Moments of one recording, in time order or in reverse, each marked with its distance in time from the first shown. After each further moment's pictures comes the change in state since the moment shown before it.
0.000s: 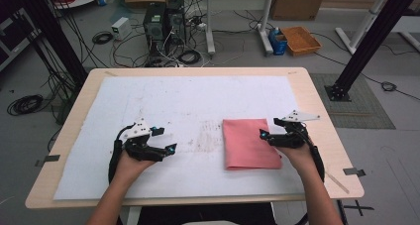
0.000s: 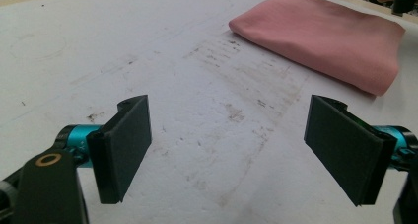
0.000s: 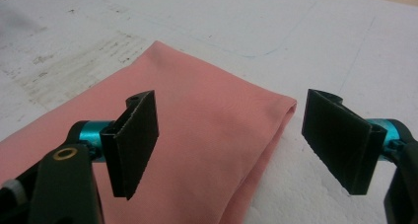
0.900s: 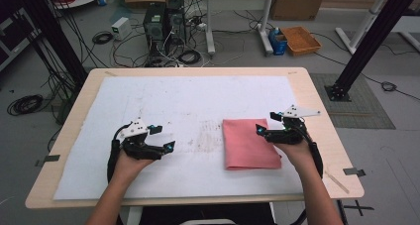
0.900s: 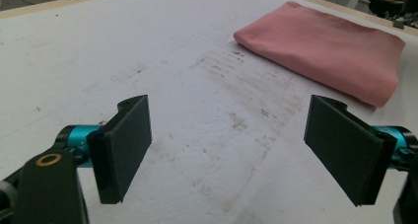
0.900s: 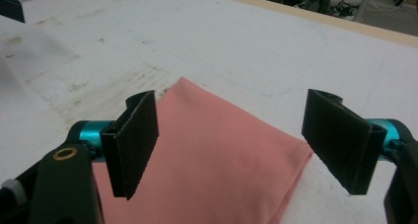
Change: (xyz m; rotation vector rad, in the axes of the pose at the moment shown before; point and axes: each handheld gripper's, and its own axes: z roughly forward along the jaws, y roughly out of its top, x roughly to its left) left arm 0.002 0.002 -0.006 -0.042 0.013 -0.009; right arm 0.013 0.023 -0.006 -0.050 0.027 -0.031
